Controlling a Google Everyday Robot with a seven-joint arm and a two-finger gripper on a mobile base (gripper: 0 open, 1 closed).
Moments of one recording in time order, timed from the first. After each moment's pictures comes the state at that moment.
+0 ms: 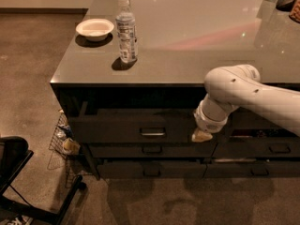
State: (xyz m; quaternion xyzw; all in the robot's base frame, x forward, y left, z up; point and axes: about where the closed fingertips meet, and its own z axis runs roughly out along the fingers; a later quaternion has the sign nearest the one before) arm 0.537 -0.182 0.655 -0.65 0.76 0.02 0.08
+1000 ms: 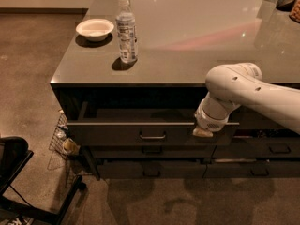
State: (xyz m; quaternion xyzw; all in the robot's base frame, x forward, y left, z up) arm 0.537 -0.182 0.663 -0.65 0.76 0.02 0.08
